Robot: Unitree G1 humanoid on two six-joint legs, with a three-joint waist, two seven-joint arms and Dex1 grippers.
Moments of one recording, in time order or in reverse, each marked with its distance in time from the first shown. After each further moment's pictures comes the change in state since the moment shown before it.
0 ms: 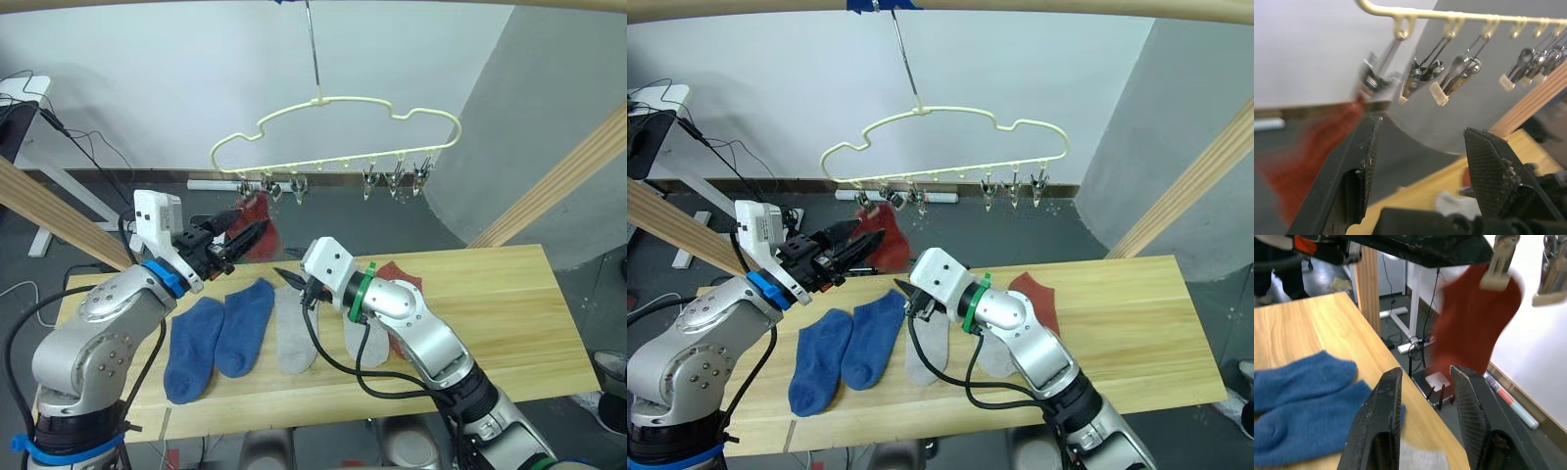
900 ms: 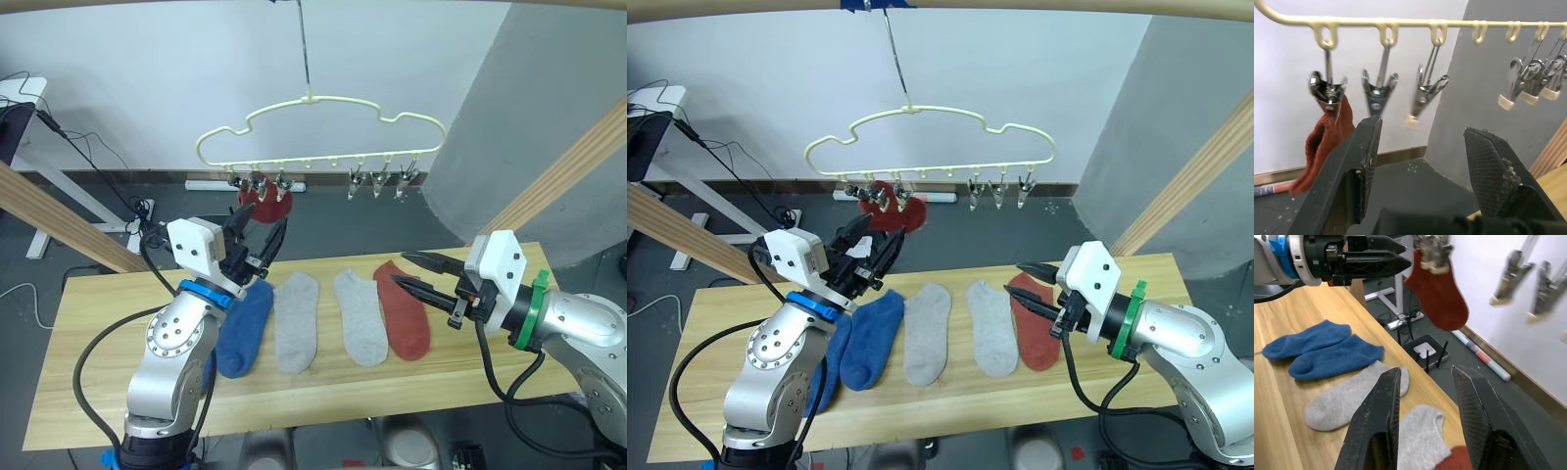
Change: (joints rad) left arm 0.067 -0.303 -0.180 -0.010 0.388 -0.342 0.106; right arm 0.290 -0.492 -0.623 -0.542 0.539 0.314 0.169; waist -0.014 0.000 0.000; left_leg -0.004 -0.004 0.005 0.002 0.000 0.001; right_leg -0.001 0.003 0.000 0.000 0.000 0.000
